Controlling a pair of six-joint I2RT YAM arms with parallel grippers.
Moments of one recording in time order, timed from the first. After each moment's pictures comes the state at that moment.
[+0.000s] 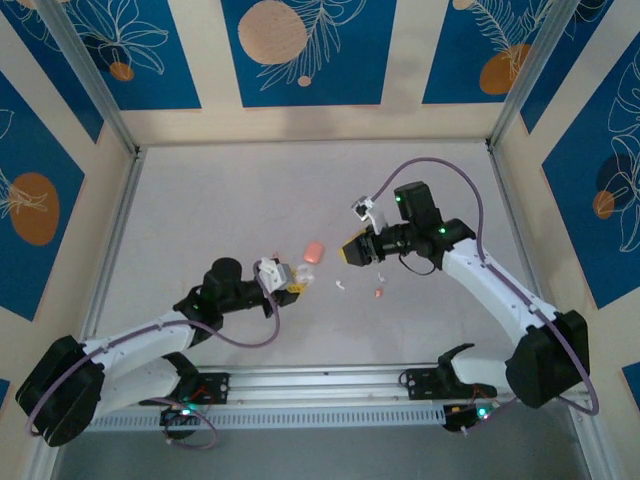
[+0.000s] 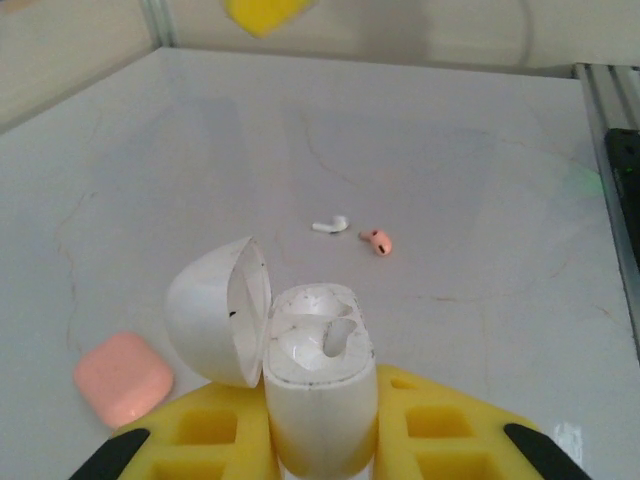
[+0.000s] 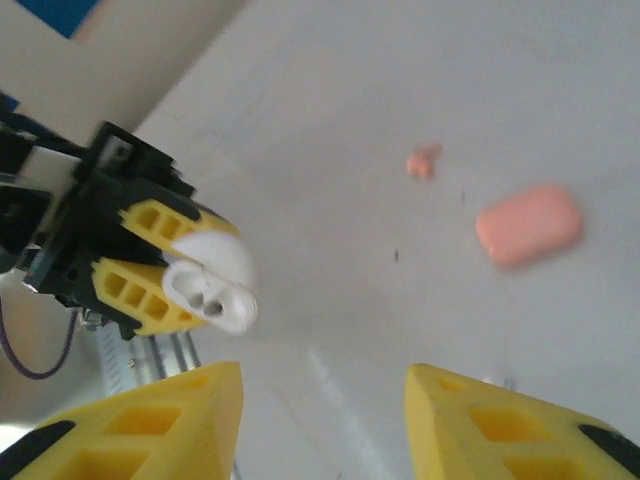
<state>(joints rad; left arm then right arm) -0.72 1.03 0.32 0.39 0.44 0.19 0.43 1.27 1.00 -0.63 -0.72 0.02</state>
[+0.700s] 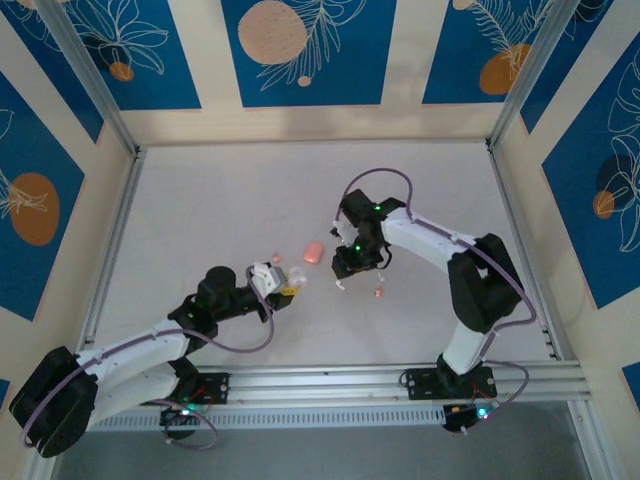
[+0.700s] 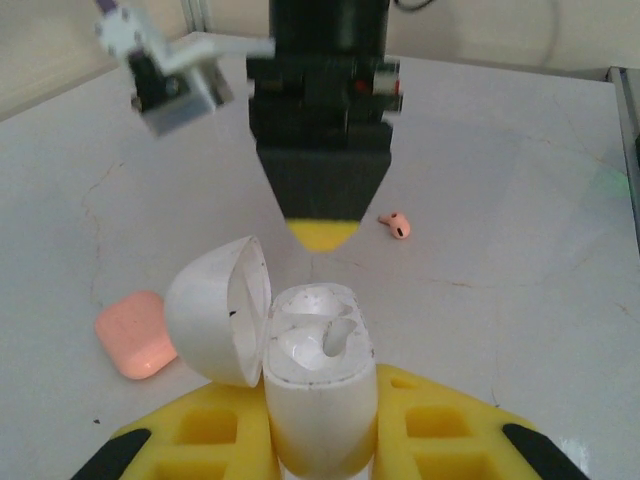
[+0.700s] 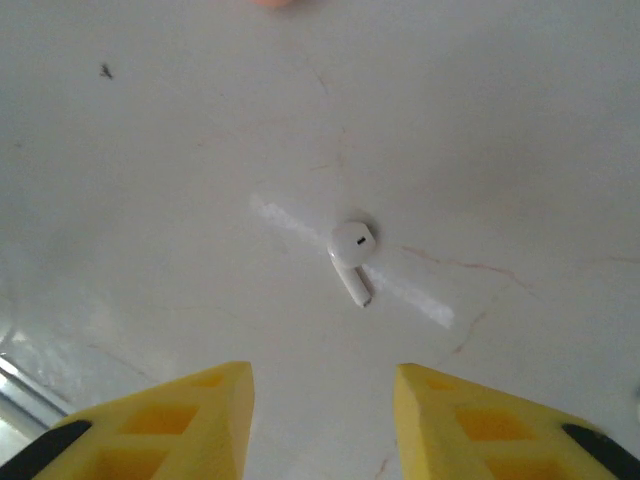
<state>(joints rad) -0.72 0.95 0.26 0.39 0.39 0.15 0.60 1.75 1.25 -0.94 -0.29 0.16</state>
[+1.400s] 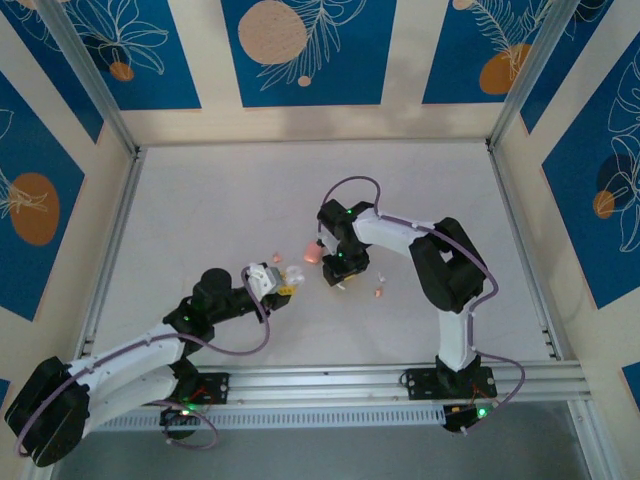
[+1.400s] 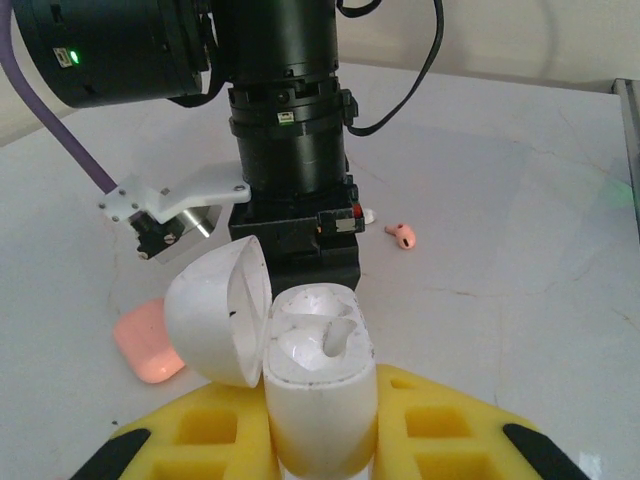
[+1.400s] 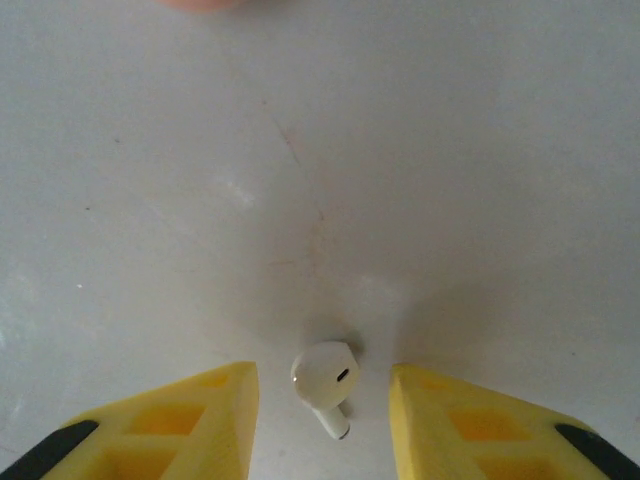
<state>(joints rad) -0.72 0.88 0.25 0.36 0.37 0.15 0.67 1.96 1.35 -0.95 -0.18 0.12</state>
